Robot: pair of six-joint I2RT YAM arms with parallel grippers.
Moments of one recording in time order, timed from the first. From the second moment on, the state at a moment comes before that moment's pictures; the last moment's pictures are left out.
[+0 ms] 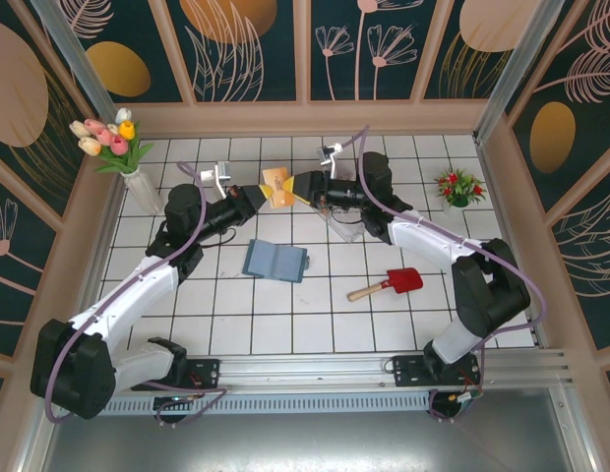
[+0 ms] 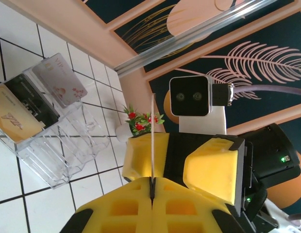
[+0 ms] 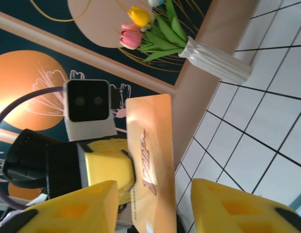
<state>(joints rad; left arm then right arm) -0.39 1.17 0.74 0.35 0.54 -1.09 0.56 1.60 1.06 0.49 -0.85 1.06</state>
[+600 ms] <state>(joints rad) -0.39 1.16 0.71 0.32 0.52 -1.12 0.56 1.60 1.04 0.52 -0.80 1.08</state>
